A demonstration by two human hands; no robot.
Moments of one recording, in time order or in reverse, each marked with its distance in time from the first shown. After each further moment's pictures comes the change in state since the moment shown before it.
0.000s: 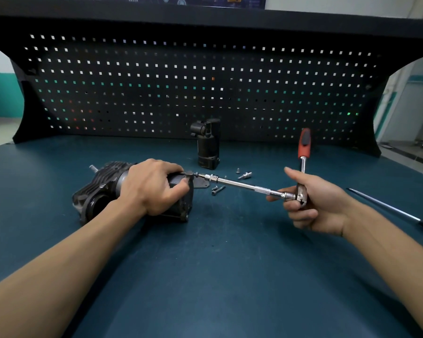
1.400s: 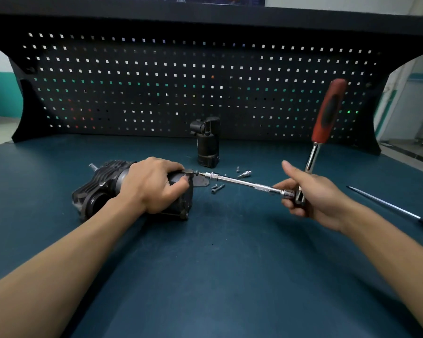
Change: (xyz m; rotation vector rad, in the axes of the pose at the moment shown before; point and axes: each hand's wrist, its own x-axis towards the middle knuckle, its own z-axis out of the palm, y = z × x) left_hand 0.002 -0.001 0.001 -0.023 -0.046 -0.002; right_hand 0.002 0.005 0.007 -0.244 0.297 -0.257
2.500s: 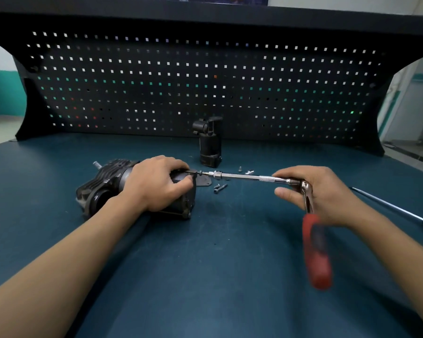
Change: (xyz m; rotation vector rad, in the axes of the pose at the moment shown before) left_hand 0.002 0.002 -0.002 -0.062 -0.049 -0.056; right_hand -0.003 0.003 -0.011 -0.680 0.059 -0.767
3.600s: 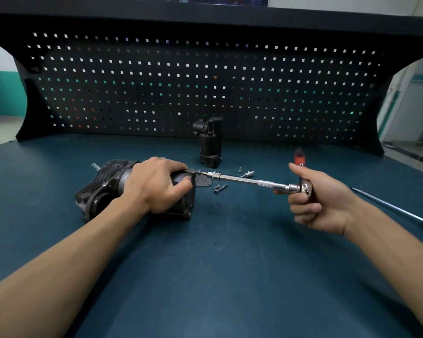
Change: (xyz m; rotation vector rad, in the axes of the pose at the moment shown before) left_hand -0.003 0.000 0.002 0.059 0.086 0.033; right_hand 0.009 -0.003 0.000 1.151 -0.284 0.946
